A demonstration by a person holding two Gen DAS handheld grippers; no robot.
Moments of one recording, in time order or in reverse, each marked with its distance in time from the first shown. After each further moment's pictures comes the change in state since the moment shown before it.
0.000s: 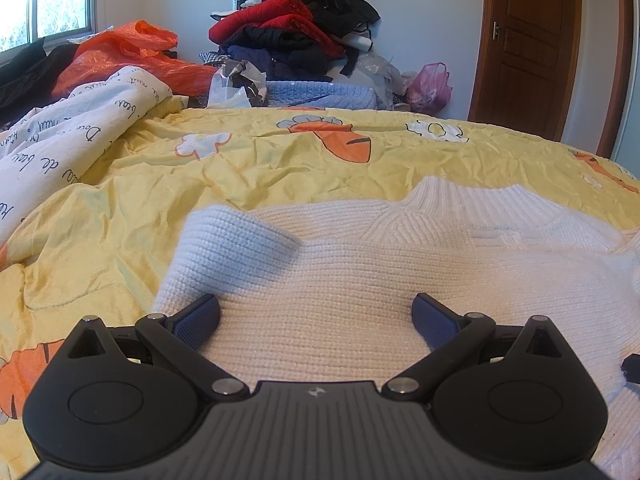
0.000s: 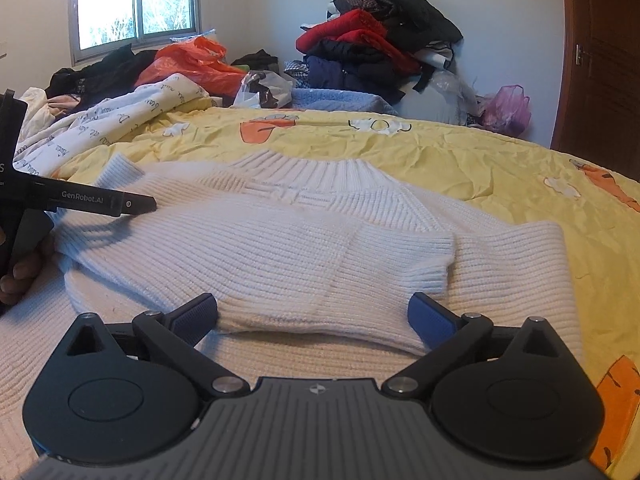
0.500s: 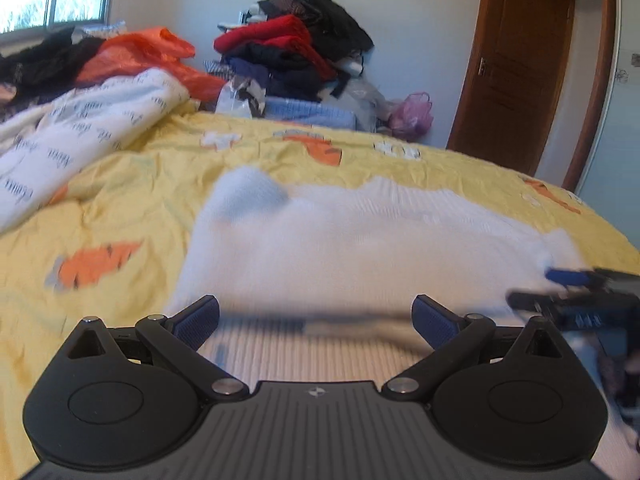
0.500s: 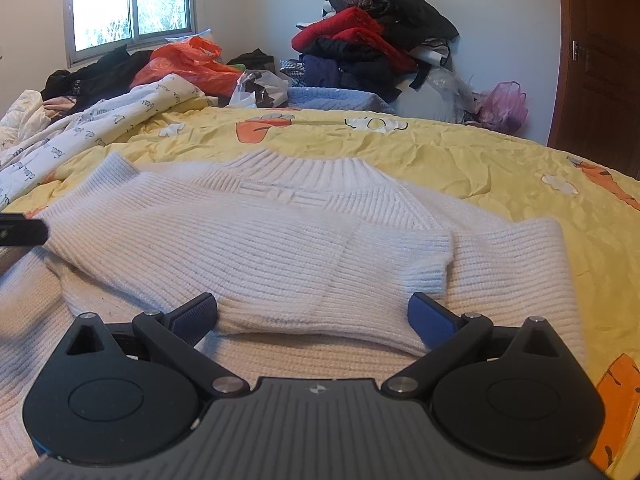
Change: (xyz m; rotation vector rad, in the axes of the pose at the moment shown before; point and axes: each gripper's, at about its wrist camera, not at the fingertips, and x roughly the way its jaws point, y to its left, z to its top) left arm -0.123 0.005 -0.058 -0.105 -0.035 -0.085; right arm 0.003 -0.002 0.000 0.012 0.004 -0.008
